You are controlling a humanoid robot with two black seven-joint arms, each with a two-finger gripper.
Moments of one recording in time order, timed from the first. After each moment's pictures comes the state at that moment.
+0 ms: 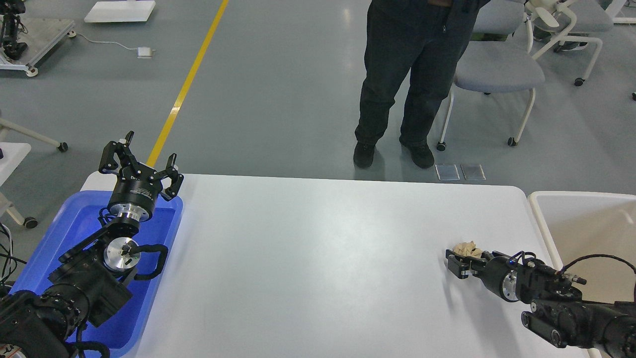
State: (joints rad) left arm -0.72 0.21 -0.75 -0.21 -0.11 -0.59 -0.58; right arm 0.70 -0.30 -0.20 0.42 -1.23 -0.35 0.36
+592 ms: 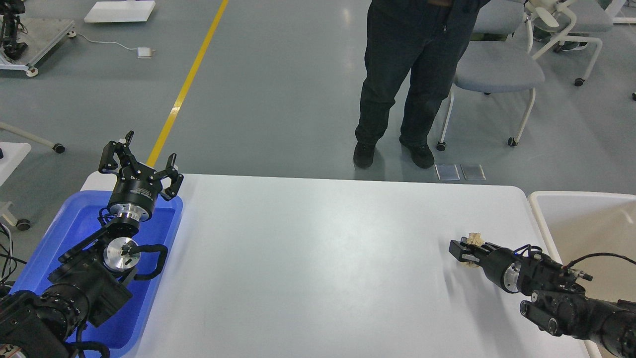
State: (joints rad) left arm -0.72 0.21 -0.75 -0.21 -0.11 -0.59 -0.58; right arm 0.72 -0.30 -0.19 0.39 -1.07 -0.34 0.41
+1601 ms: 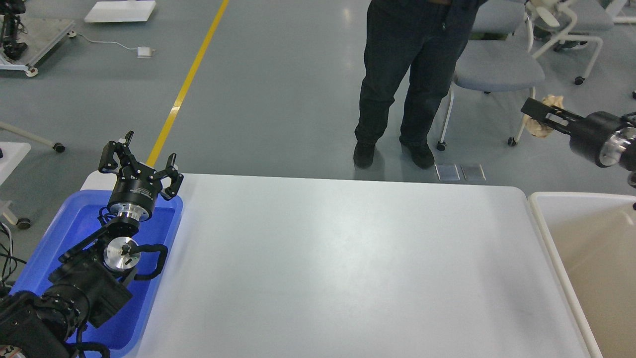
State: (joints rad) left arm -0.72 0.21 -0.75 -0.21 -0.11 -0.59 -0.58; right arm 1.18 -0.78 -0.12 0.75 -0.91 -0.12 0.48
